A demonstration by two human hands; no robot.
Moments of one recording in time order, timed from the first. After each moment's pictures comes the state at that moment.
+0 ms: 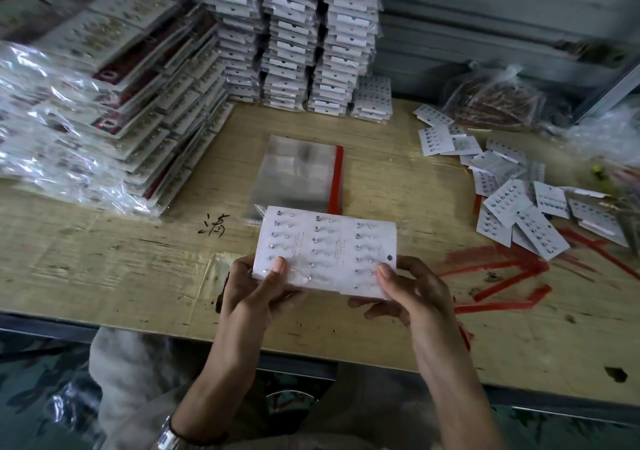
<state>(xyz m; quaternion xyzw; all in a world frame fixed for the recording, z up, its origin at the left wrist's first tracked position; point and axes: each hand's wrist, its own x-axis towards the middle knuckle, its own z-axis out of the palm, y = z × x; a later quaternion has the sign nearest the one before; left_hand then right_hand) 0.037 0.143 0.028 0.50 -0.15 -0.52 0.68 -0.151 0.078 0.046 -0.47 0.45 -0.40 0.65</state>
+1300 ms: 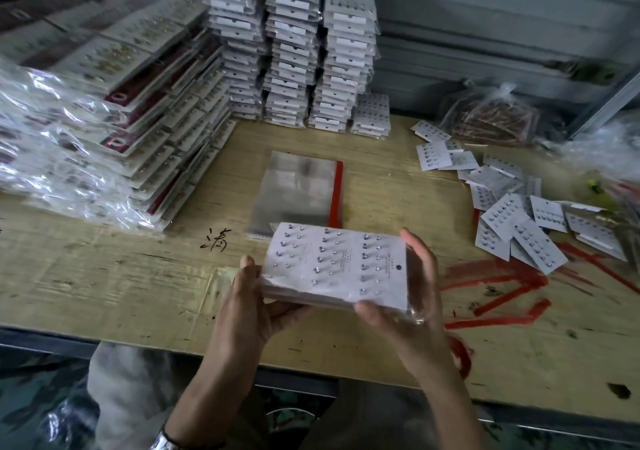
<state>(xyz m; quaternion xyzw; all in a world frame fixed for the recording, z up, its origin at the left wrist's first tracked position) 0.045 0.131 0.035 0.51 -0.13 -0.55 0.65 -0.148 0.071 0.035 -0.66 0.35 -0.42 0.52</state>
